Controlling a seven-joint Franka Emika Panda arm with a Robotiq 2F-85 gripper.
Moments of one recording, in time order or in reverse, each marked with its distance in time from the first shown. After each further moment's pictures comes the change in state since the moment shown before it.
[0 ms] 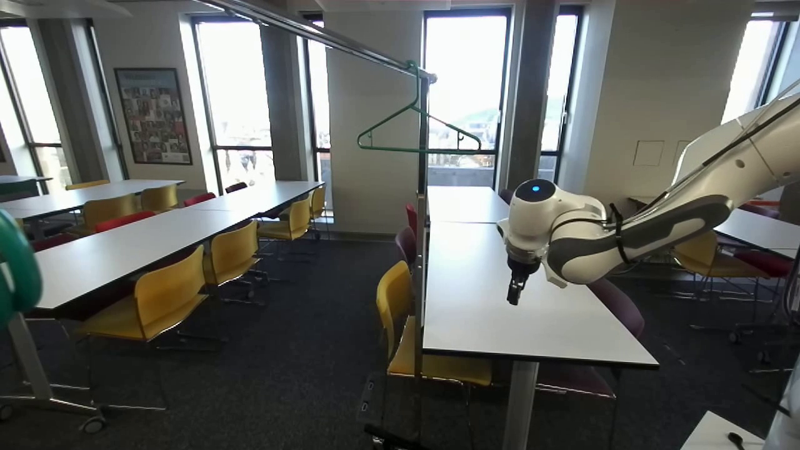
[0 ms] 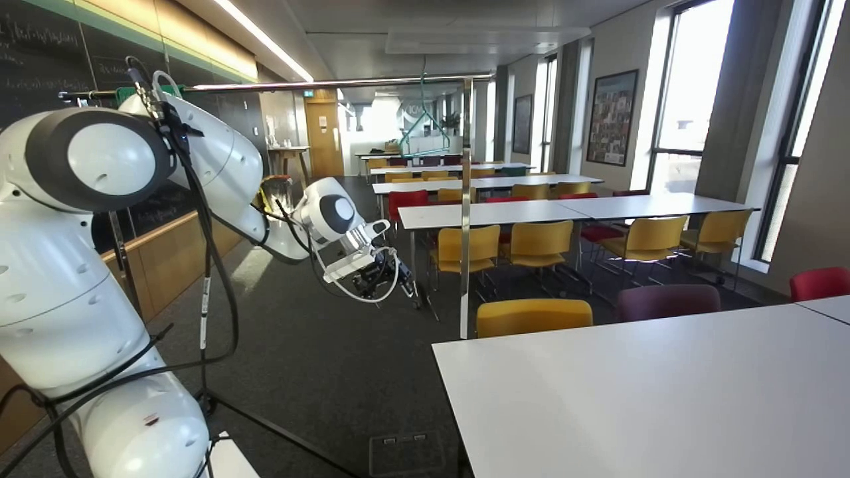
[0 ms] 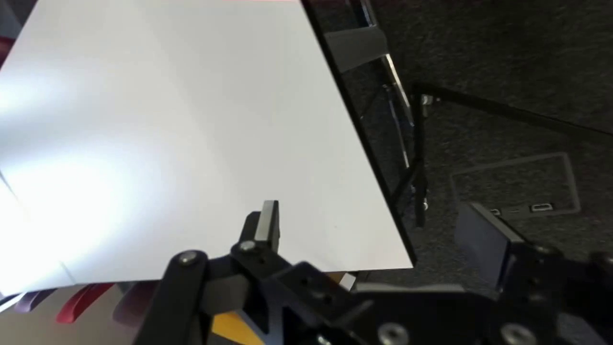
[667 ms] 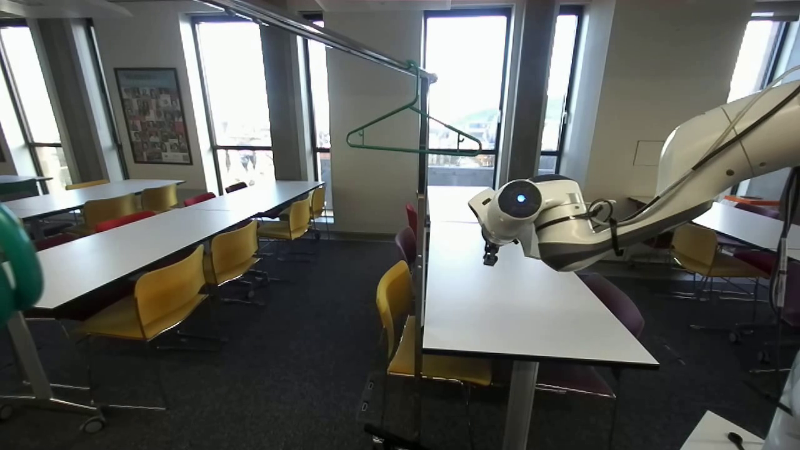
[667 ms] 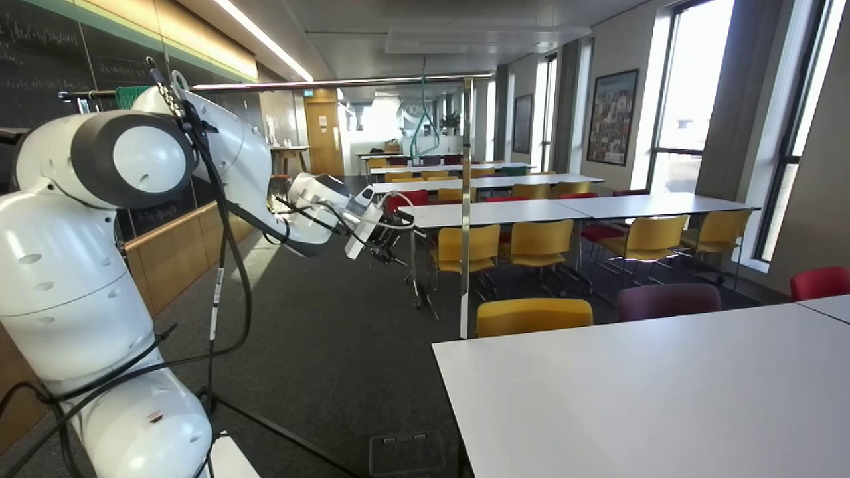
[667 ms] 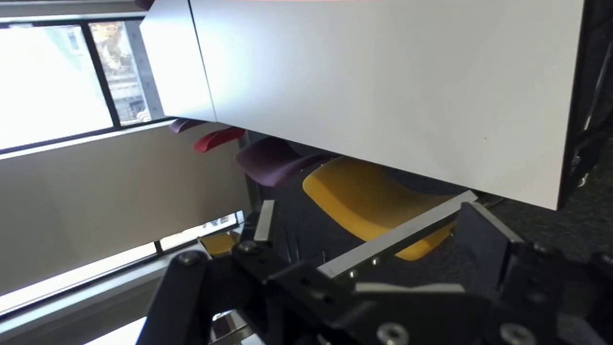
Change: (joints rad) arm 0.039 0.076 0.027 0.176 -0.604 0.000 0.150
